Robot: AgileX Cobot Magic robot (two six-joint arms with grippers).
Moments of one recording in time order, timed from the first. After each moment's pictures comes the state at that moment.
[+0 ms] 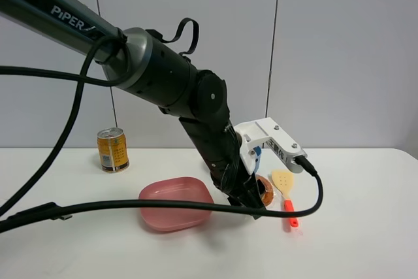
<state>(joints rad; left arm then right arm) -0.77 2.23 -1.55 -0.15 0.42 0.57 -0.04 0.00 -0.49 -0.02 1.08 0.02</state>
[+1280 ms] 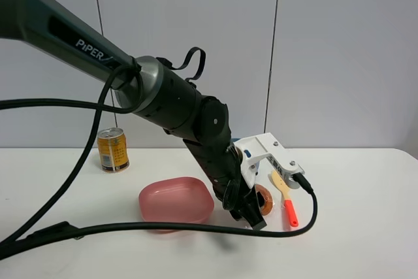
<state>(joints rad) -0.77 2.29 -1.55 -0.14 0.32 0.57 -0.04 0.00 -0.49 -0.02 1.08 0.02</state>
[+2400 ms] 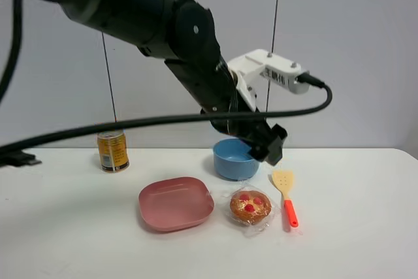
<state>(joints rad) -0.77 2.03 -1.55 -0.06 0.38 0.31 -0.04 0.00 -0.49 -0.02 1.08 0.02</state>
